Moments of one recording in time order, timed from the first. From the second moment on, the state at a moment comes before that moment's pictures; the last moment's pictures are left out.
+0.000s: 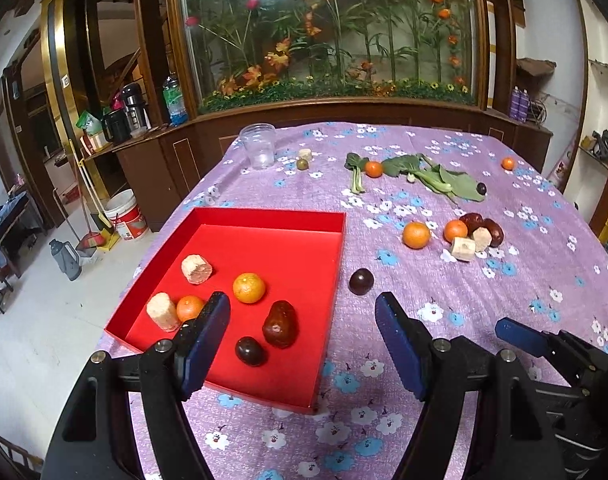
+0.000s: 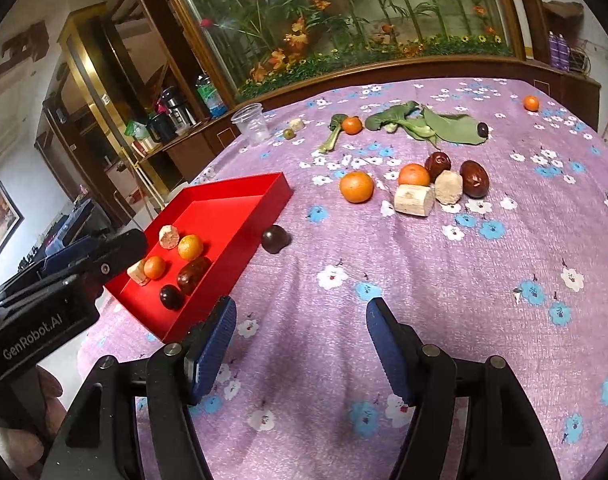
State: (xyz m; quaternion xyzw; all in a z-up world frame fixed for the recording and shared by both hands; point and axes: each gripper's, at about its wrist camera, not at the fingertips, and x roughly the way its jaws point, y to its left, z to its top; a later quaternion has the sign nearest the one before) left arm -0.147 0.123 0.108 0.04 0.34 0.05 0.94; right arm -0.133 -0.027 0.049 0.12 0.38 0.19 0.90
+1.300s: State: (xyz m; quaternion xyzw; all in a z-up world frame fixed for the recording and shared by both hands) left arm 0.052 0.065 0.026 -0.07 0.47 -0.13 0.87; right arm 0.005 -0.058 0.017 0.06 0.43 0.14 0.89
